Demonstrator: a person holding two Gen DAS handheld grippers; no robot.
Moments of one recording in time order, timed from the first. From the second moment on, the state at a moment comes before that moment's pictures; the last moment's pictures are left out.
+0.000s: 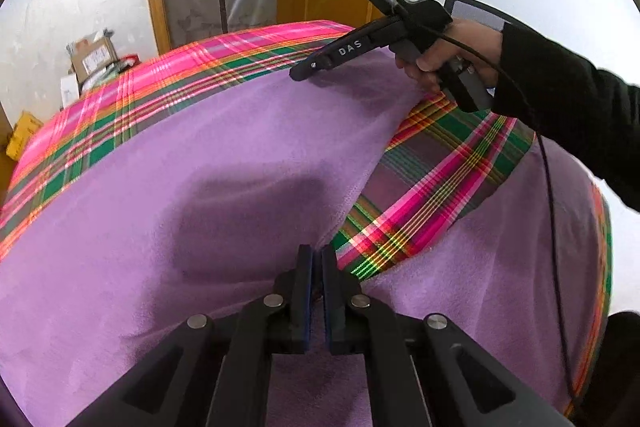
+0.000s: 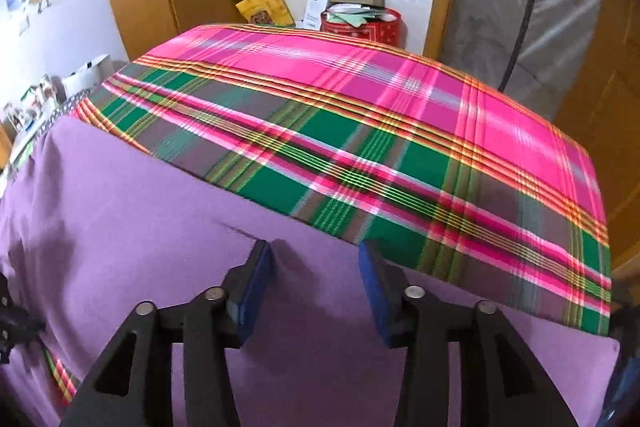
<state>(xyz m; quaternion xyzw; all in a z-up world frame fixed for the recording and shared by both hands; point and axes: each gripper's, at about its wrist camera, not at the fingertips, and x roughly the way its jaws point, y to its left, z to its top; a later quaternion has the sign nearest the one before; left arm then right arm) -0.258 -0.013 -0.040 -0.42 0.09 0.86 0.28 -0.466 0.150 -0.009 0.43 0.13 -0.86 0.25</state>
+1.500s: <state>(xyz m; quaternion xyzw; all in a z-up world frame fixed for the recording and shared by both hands) -0.251 -0.131 -0.041 -0.43 -0.09 0.89 0.11 -0.474 0.004 -0.010 0.42 0.22 -0.75 0.46</state>
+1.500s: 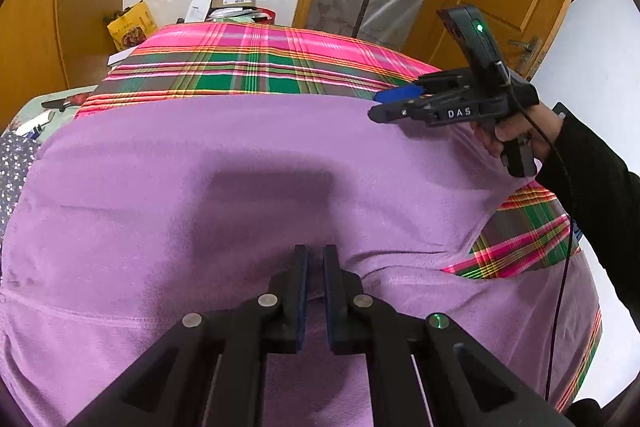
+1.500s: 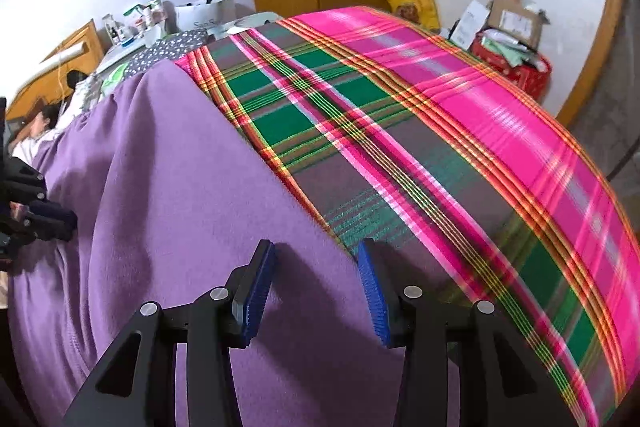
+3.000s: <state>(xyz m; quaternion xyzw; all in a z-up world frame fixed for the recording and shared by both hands) -0.235 -0.116 -0.025 -0.43 -0.08 0.89 0.12 -0.505 0.125 -0.009 0.47 0.17 -0.77 0.39</state>
